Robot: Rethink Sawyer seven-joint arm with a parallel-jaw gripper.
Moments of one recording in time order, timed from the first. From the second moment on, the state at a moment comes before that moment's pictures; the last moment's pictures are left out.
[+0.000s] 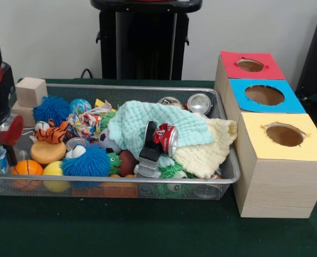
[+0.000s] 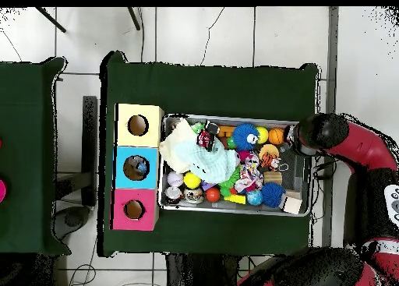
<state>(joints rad) -0.71 -0.30 0.18 1.07 -0.34 0.88 1.55</state>
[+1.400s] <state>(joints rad) -0.66 -0.58 0.14 1.32 -0.29 0.86 1.55</state>
